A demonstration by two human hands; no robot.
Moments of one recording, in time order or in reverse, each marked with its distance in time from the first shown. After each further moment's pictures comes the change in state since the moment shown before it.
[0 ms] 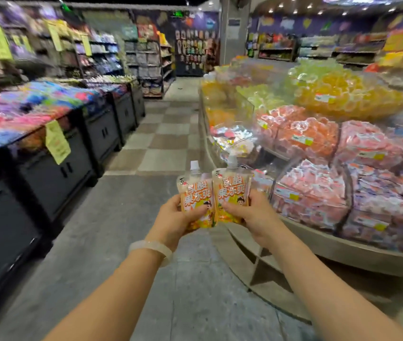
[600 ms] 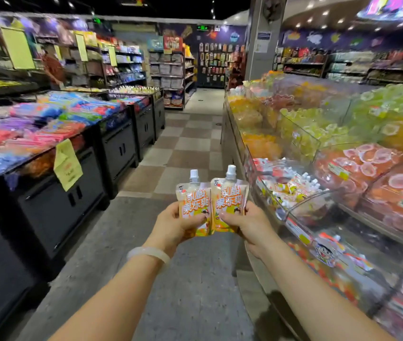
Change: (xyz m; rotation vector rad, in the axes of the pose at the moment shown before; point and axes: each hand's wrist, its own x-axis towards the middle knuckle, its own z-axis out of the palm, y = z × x) left_hand 0.321 0.087 -0.154 -0.031 0.063 0.044; right_hand 0.364 0.019 0.129 0.087 -0.001 0.052
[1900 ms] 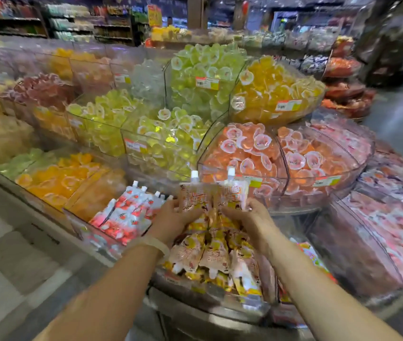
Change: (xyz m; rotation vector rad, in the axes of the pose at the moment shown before) left_hand 0.519 -0.034 0.295 0.357 -1.052 -0.250; right_hand 0.320 -0.040 -0.232 0.018 1.183 -0.095
